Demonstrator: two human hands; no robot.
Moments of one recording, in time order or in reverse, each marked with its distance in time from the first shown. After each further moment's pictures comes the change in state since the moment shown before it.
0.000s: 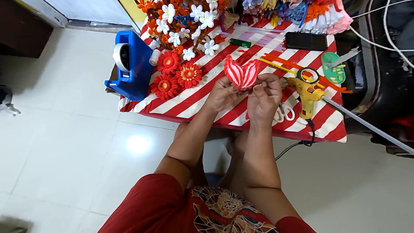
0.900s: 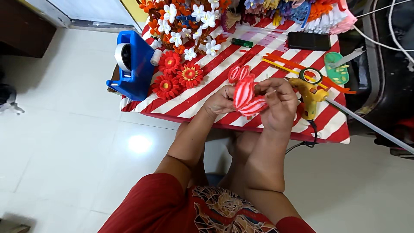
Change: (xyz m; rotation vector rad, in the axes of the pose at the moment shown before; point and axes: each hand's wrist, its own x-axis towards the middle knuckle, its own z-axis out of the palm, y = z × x) left_hand -0.008 0.008 -0.006 0.007 -0.389 -0.143; right_hand 0.003 -0.041 -0.006 -0.166 -0.201 0.057
